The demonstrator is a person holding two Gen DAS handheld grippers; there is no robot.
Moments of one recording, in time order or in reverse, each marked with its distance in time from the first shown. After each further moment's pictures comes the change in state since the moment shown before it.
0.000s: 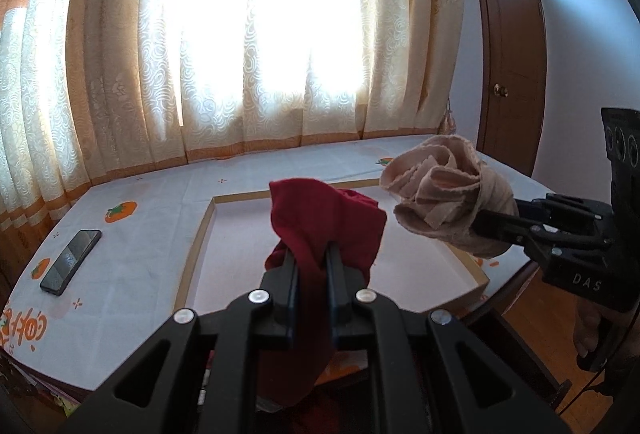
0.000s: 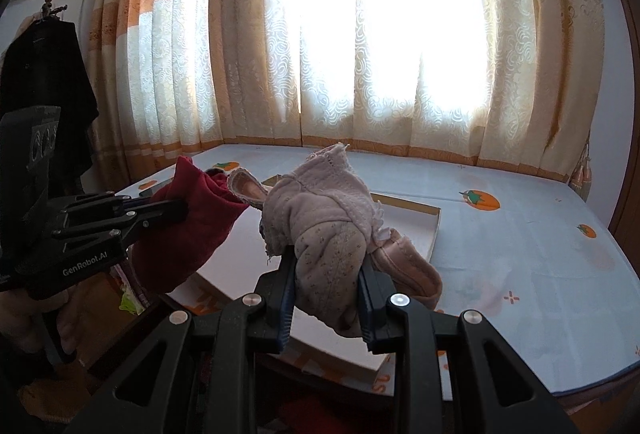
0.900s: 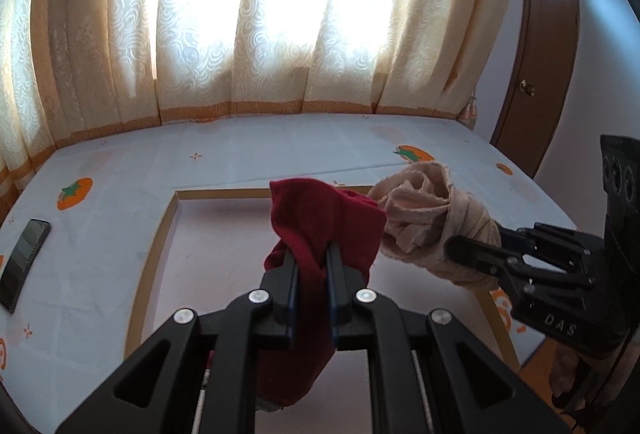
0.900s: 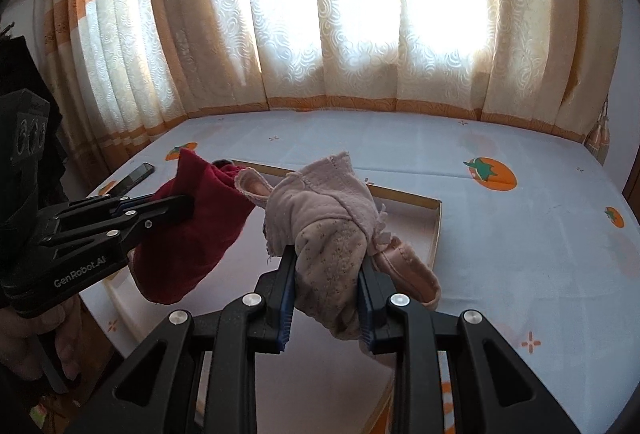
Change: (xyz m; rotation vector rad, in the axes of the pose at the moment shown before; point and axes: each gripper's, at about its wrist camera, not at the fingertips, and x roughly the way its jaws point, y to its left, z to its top) left arm 0.118 0.016 0.051 -0.127 0.191 -0.044; right arm 0.108 -0.054 0.043 0.107 0.202 -0.010
